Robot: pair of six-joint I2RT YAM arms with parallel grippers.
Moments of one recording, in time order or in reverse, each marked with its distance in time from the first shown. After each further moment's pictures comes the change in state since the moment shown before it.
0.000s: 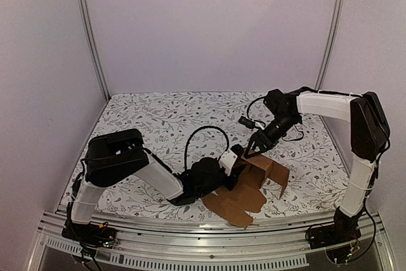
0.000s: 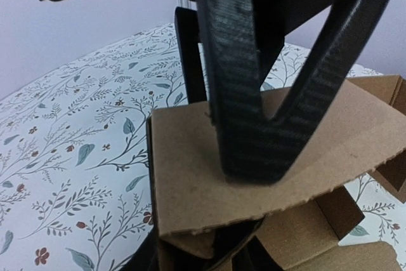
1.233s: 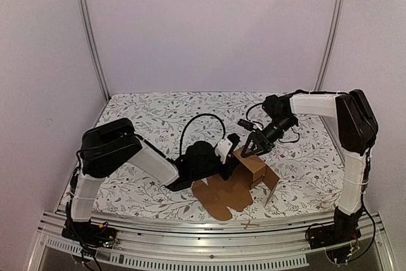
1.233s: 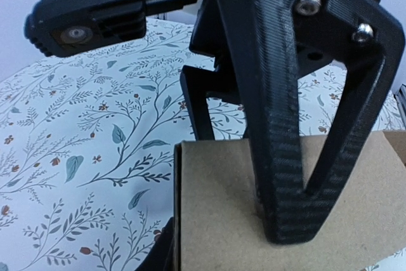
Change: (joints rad) left arm 0.119 -0.034 0.030 -0.094 0.277 -0.039; right arm -0.036 0.132 0.050 -0.024 -0.150 0.023
